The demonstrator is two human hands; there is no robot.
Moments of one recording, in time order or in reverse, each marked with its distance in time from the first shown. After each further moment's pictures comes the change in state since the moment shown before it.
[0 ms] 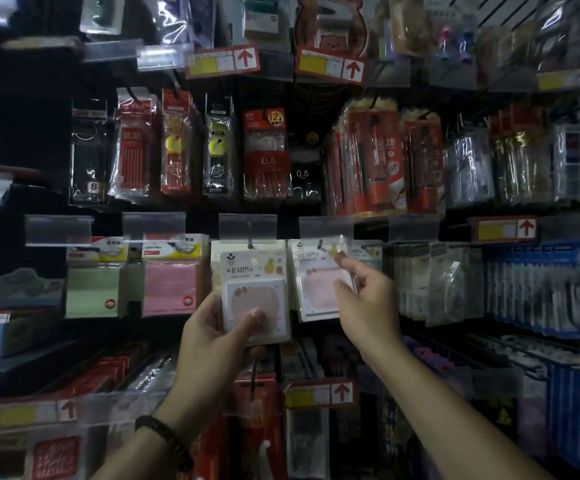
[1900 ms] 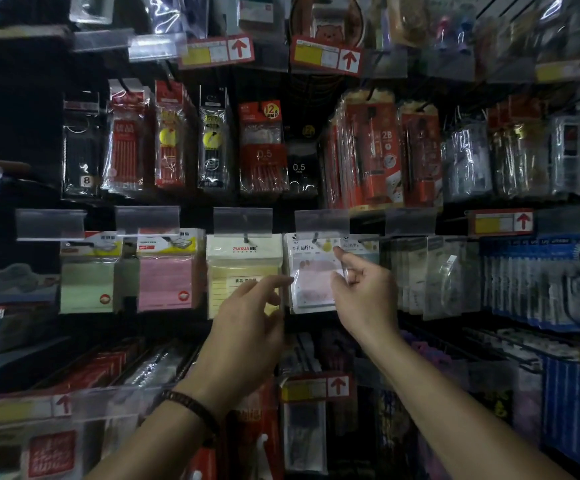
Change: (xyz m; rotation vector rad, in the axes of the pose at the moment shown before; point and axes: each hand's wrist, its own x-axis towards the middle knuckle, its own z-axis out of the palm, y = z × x) left_hand 0.016 -0.005 0.023 0.850 -0.146 0.398; right_hand 0.012 0.015 -0.003 -0.232 0.069 0.007
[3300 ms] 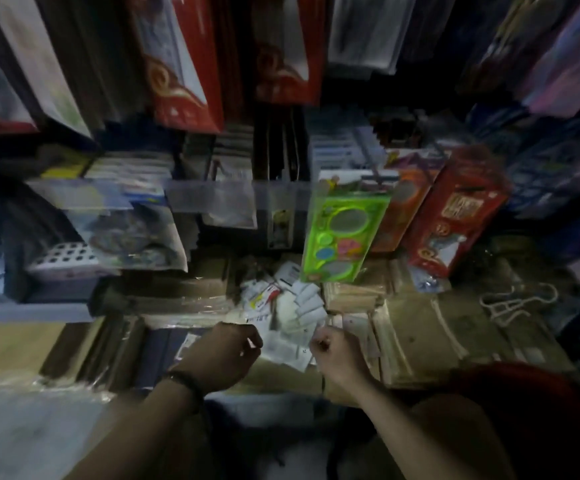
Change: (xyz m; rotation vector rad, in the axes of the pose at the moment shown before) left_hand -0.495 -0.225 0.188 0.099 -1.020 -0.599; right_hand -0.574 0.346 -0.024 -0.489 -0.954 0.822
